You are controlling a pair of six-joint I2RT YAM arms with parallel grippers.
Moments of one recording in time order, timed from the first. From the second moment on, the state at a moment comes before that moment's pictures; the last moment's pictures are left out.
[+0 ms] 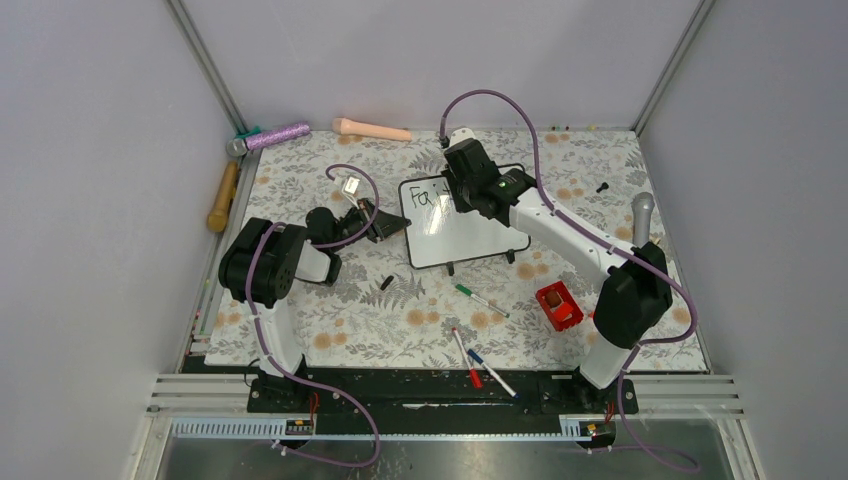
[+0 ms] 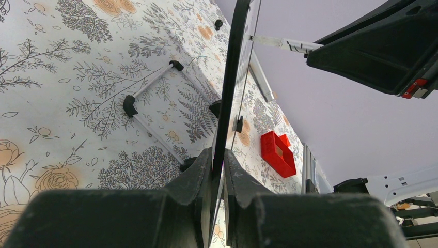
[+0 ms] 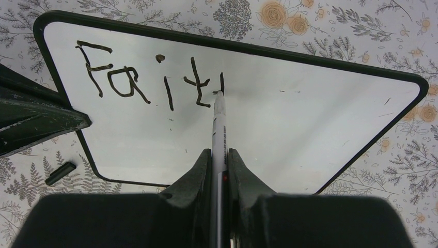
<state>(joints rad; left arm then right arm) -0.21 1.92 0.63 1.34 0.81 -0.89 0.69 1.72 1.55 -0.60 0.32 0.16</state>
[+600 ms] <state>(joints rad) -0.21 1.92 0.63 1.34 0.81 -0.89 0.68 1.72 1.55 -0.60 0.34 0.16</state>
